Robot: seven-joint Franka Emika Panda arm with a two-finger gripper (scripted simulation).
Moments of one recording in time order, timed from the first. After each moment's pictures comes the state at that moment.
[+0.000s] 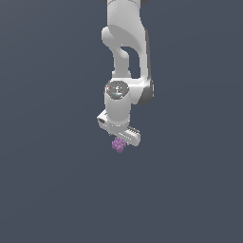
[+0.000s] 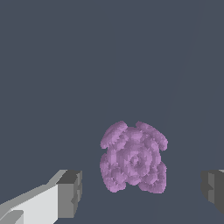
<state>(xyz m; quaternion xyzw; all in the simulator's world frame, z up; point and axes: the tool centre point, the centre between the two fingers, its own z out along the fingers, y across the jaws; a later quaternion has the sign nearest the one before) -0.002 -0.012 0.094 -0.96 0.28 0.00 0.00</state>
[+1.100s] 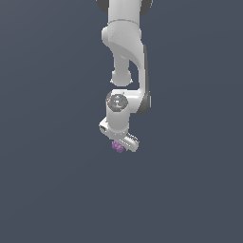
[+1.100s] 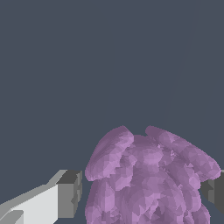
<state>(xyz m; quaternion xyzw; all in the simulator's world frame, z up) -0.003 -0.013 0.041 -0.96 0.29 0.00 0.00</state>
